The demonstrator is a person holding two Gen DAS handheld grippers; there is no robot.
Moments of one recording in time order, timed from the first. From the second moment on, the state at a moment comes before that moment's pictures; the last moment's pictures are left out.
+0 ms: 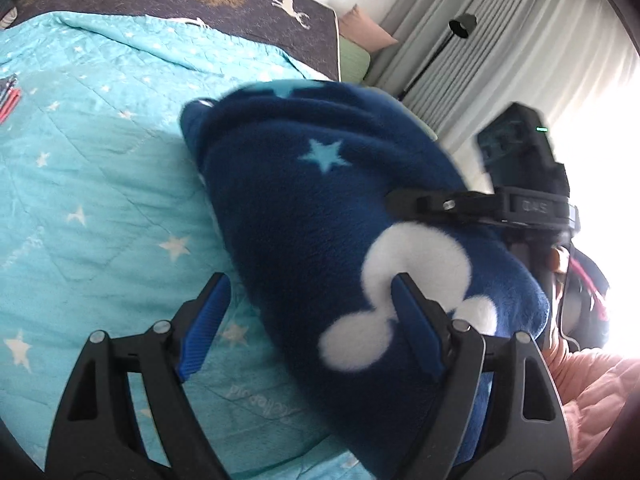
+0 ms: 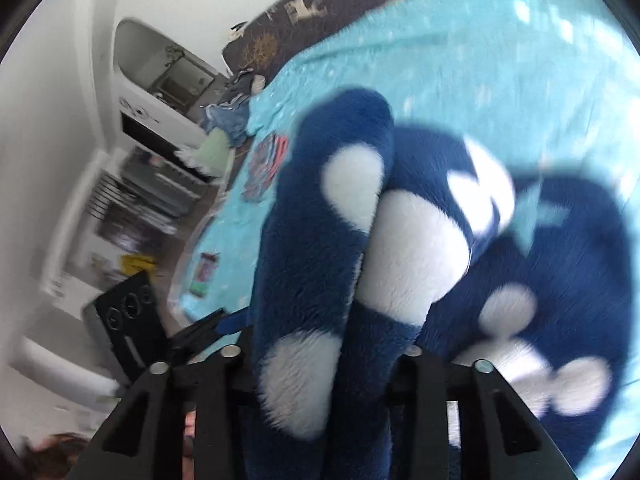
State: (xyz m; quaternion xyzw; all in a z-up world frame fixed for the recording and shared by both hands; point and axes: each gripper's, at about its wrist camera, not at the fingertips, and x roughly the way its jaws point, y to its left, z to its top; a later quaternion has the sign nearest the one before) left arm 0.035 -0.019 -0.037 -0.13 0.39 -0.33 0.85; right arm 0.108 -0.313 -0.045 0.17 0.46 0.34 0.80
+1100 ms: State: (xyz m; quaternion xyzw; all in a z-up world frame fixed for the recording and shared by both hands) left arm 0.008 -0.151 -0.051 0.03 0.42 -0.35 0.84; right arm -0.004 -0.371 -0.084 0.05 0.51 0.23 0.82
